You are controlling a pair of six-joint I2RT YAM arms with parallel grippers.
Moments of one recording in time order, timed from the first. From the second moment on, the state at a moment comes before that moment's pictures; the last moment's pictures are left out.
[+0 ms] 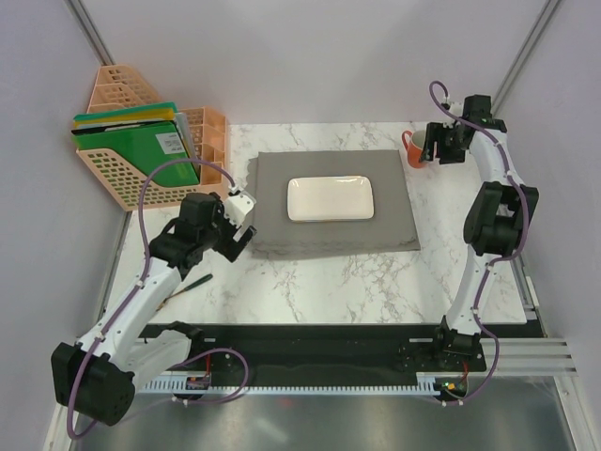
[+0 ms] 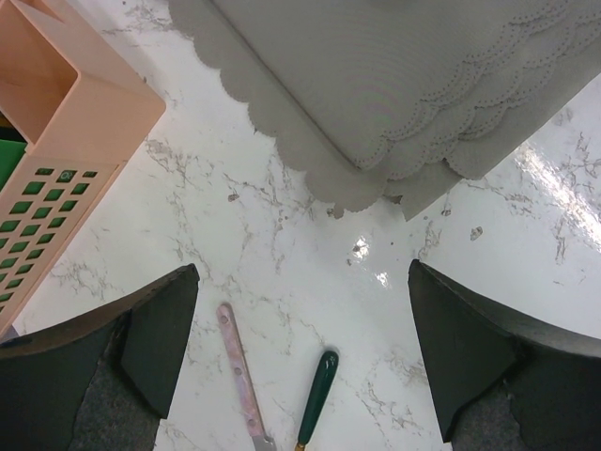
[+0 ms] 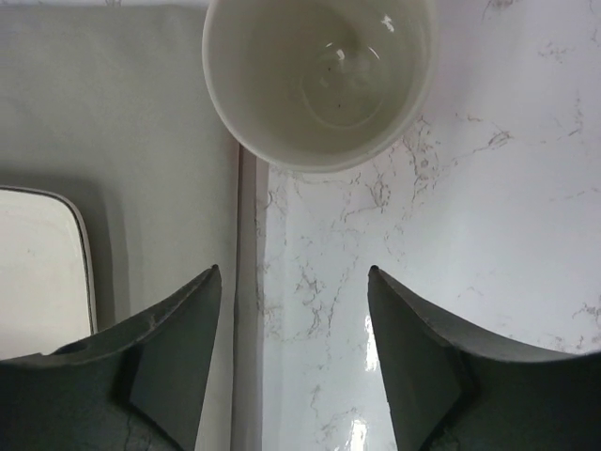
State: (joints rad) left arm -0.34 0.99 0.80 -0.52 0.06 0.46; right arm -0.17 2.20 2.01 -0.78 -0.32 -0.08
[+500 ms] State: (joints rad) left arm -0.34 0.99 0.79 -0.52 0.06 0.46; right arm -0.13 1.99 1.72 -0.76 -0.37 -0.14
